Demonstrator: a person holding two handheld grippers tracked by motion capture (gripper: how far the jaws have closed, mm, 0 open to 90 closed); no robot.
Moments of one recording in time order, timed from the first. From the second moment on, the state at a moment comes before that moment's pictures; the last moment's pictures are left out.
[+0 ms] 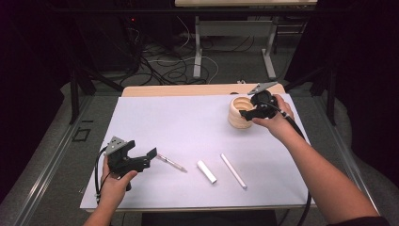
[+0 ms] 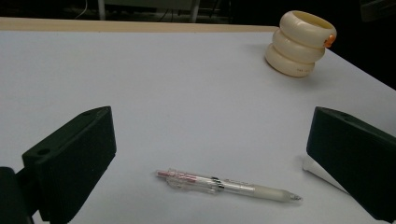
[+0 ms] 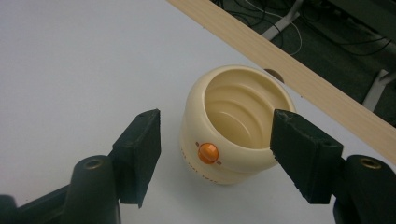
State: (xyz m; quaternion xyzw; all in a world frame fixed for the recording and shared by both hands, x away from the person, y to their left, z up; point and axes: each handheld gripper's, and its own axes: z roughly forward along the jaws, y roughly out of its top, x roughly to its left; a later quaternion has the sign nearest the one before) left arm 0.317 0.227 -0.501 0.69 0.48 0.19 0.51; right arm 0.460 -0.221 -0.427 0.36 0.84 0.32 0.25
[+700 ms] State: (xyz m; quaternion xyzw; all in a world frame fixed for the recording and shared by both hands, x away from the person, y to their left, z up) left arm 0.317 0.228 -0.502 0.69 0.49 0.19 0.50; right arm 0.496 -0.198 -0.457 0.36 0.86 0.30 0.22
